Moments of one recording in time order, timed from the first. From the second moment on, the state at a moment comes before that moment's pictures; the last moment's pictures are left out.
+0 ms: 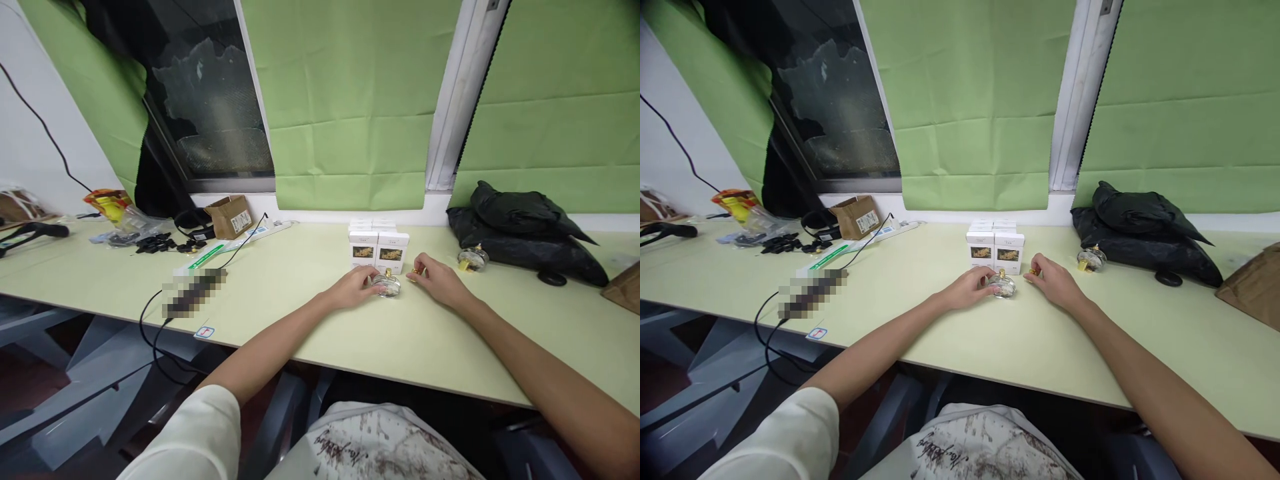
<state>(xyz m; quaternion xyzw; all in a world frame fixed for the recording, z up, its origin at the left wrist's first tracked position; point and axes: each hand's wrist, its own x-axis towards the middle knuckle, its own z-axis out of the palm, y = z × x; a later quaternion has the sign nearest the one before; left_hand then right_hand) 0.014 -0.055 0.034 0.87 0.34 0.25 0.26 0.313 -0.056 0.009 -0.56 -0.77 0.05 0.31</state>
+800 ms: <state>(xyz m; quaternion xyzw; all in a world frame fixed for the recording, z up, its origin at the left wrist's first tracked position) 0.020 -0.060 0.030 0.86 0.33 0.27 0.28 0.252 -0.089 0.026 -0.37 -0.77 0.00 0.52</state>
